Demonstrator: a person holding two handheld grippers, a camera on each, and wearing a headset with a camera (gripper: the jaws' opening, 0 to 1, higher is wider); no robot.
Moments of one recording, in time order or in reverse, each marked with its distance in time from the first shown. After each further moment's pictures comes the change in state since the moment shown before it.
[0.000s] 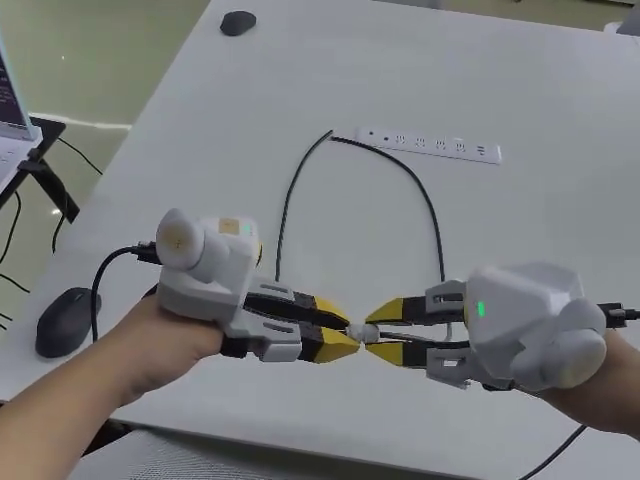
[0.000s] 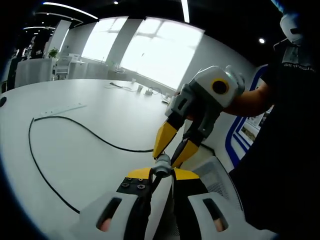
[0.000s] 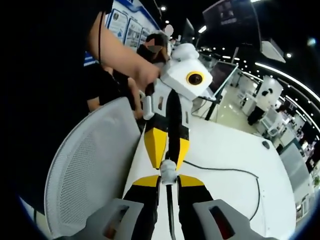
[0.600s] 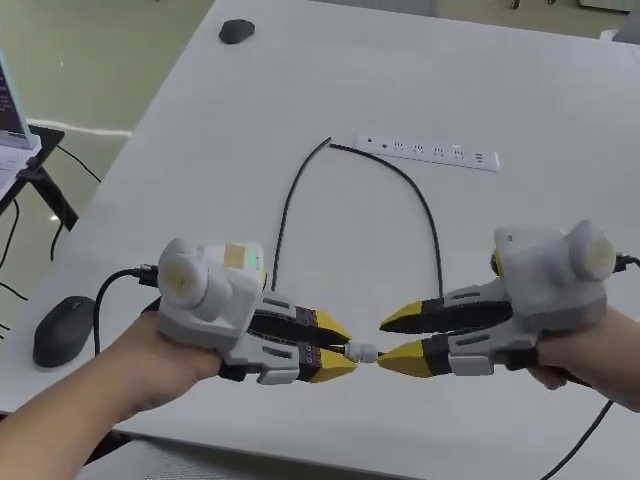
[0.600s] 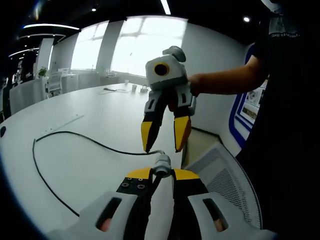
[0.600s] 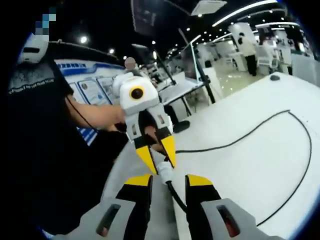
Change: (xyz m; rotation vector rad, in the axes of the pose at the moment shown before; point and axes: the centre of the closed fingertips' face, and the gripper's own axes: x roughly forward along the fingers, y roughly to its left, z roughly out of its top) left arm 0.002 -0.003 -0.009 0.187 0.044 0.012; right arm -0.011 -0.003 -0.003 0.727 -0.201 0.276
